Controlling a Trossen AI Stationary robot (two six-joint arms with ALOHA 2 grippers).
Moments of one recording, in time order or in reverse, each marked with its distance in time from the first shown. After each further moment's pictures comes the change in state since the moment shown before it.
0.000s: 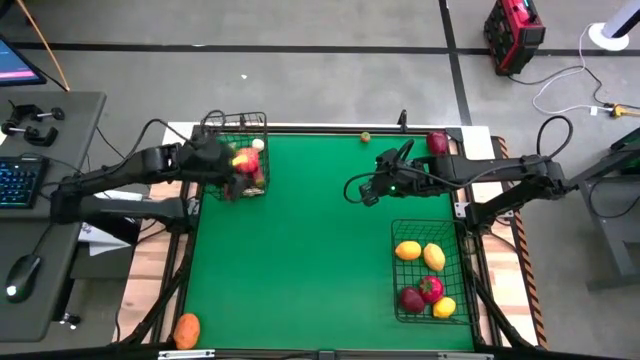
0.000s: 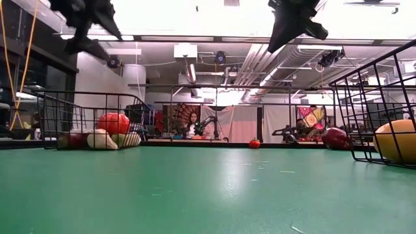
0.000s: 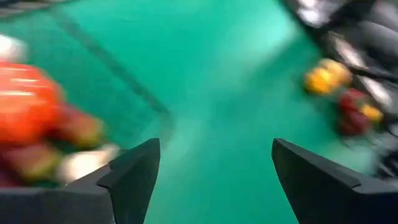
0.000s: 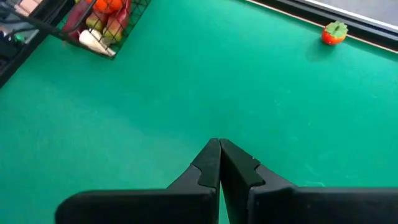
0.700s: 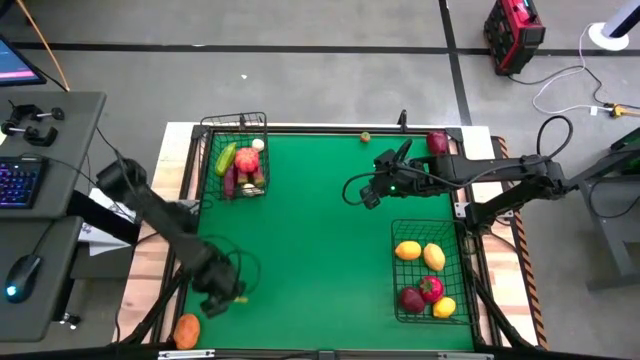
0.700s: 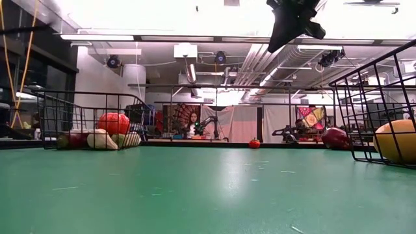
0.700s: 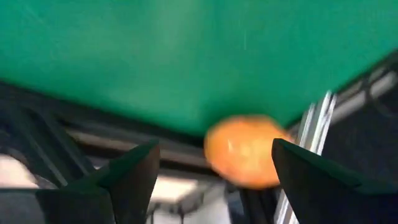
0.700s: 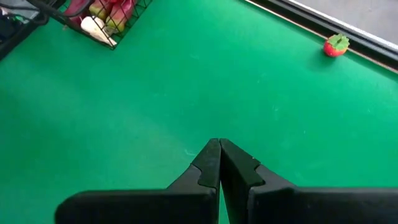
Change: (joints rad) left arm -1.027 0.676 0.011 -0.127 0.533 -0.672; right arm 0.000 0.000 0.000 0.000 -0.005 -0.097
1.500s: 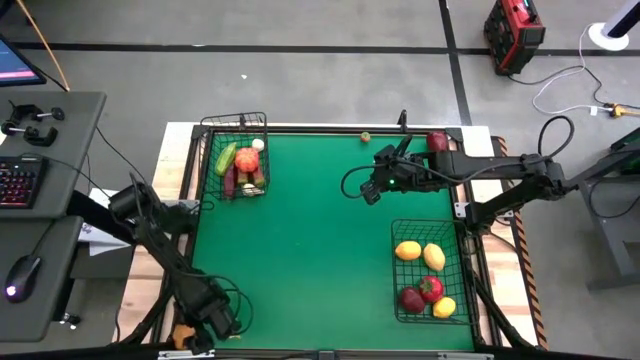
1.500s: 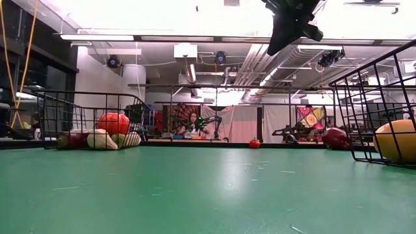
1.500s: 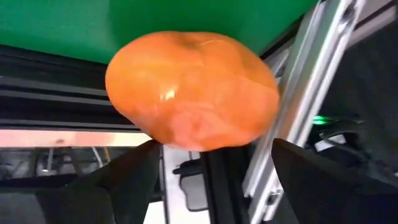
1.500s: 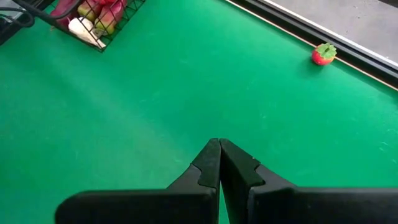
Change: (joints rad) left arm -0.195 0.269 0.096 0.223 0.307 -0.119; right arm -0.047 0.000 0.000 0.000 -0.002 -0.060
